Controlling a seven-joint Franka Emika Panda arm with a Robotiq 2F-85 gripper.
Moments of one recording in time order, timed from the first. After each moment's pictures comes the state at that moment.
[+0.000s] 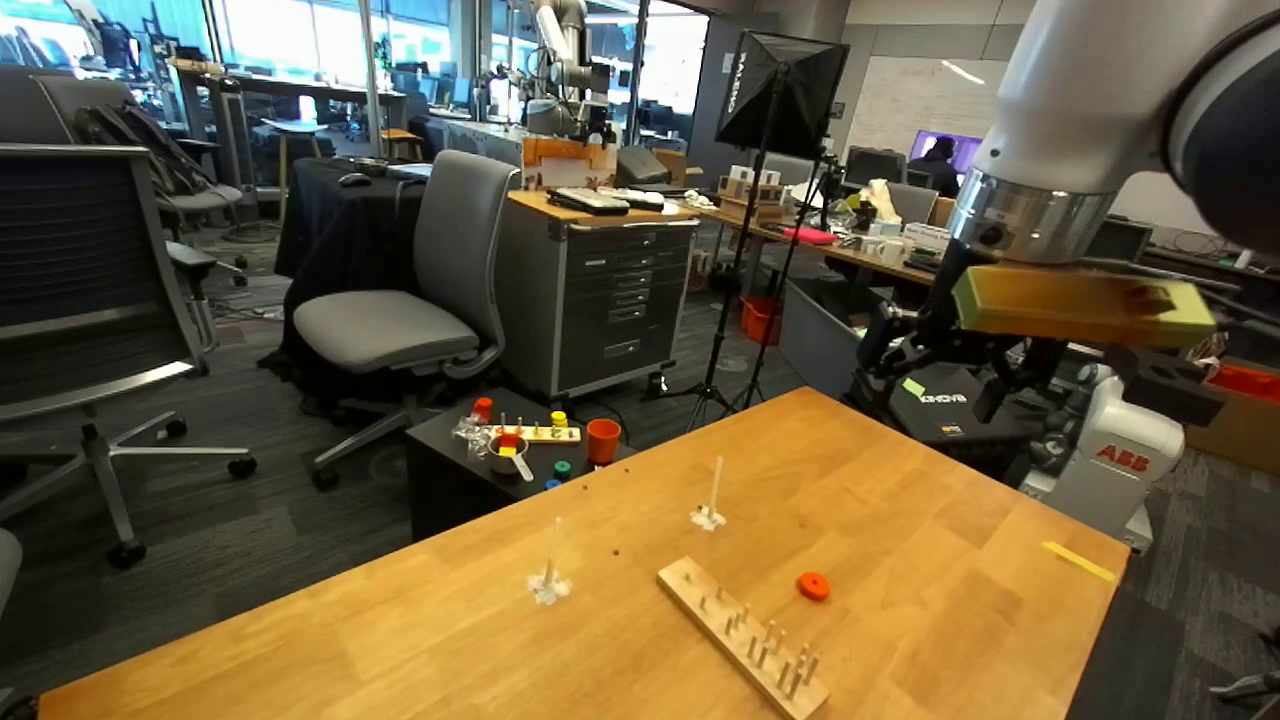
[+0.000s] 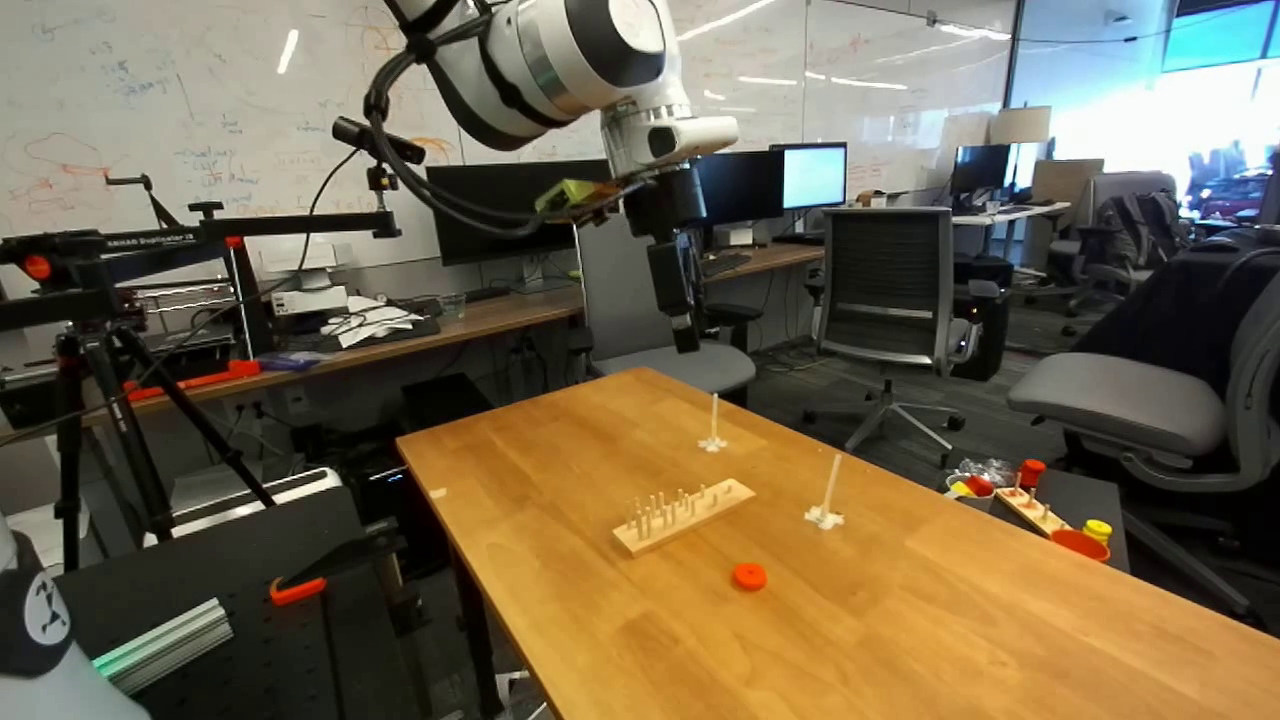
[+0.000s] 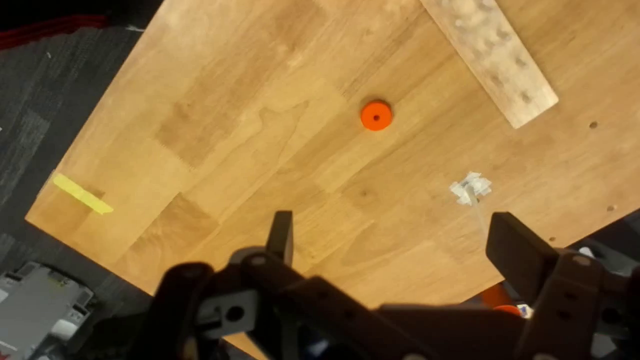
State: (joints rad) arm 0.04 0.12 0.14 -2.32 -0.39 2.46 1.24
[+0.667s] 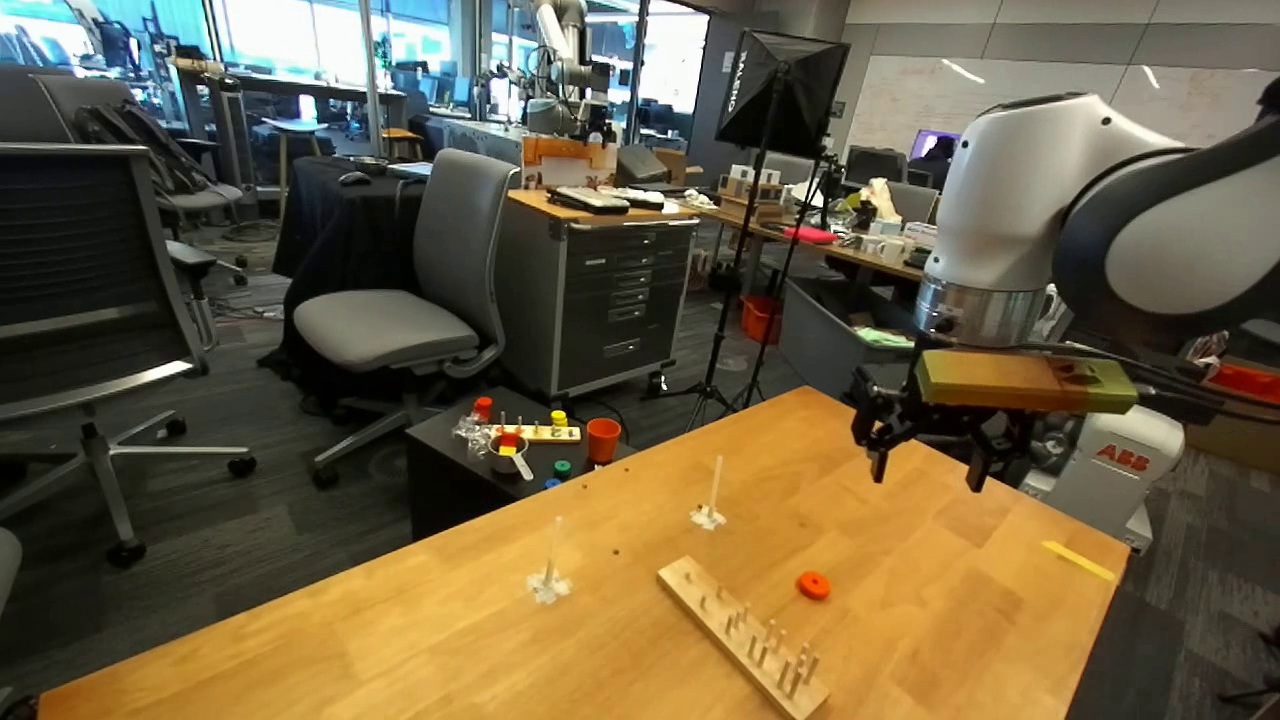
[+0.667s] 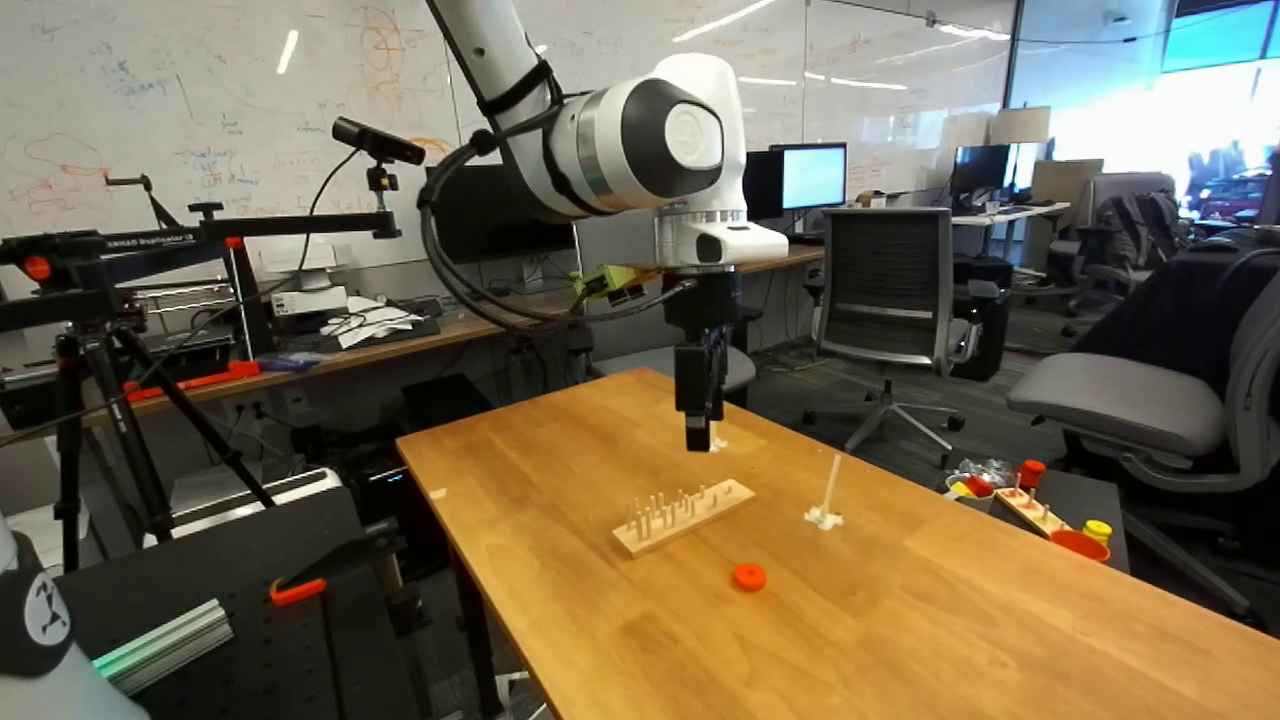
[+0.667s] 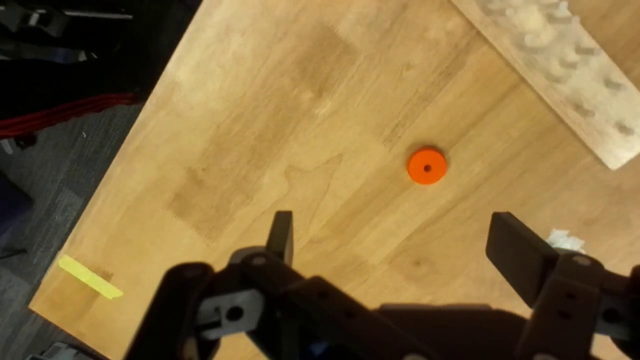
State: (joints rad) arm 0.01 0.32 0.08 -2.26 -0.25 2.49 1.12
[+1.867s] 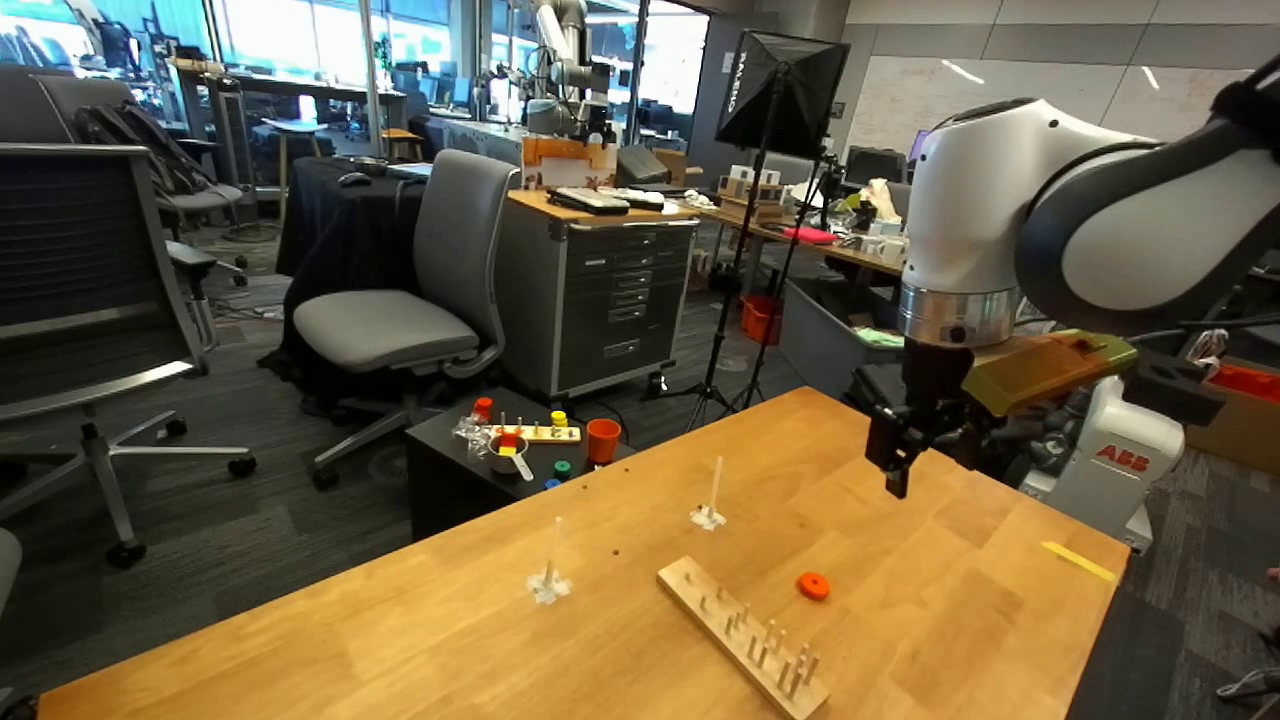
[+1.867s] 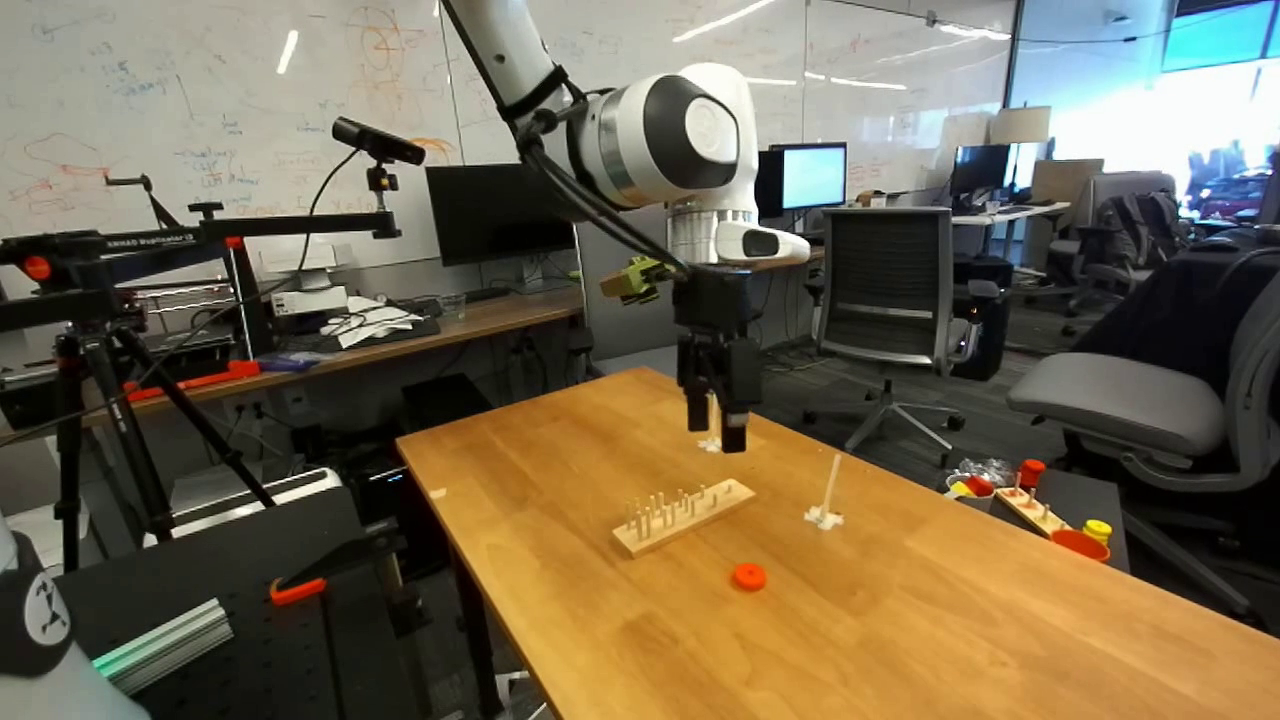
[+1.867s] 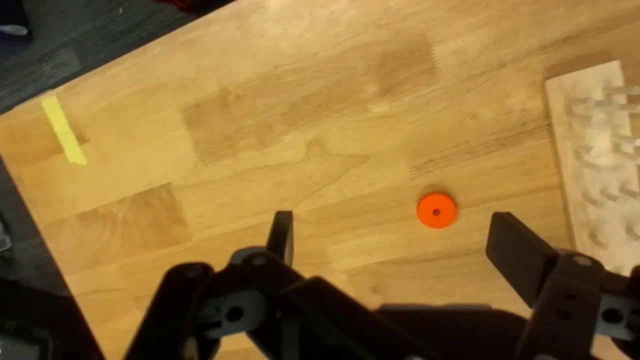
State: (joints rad) arm 0.10 0.37 -0.01 -2.18 -0.29 2.35 0.62
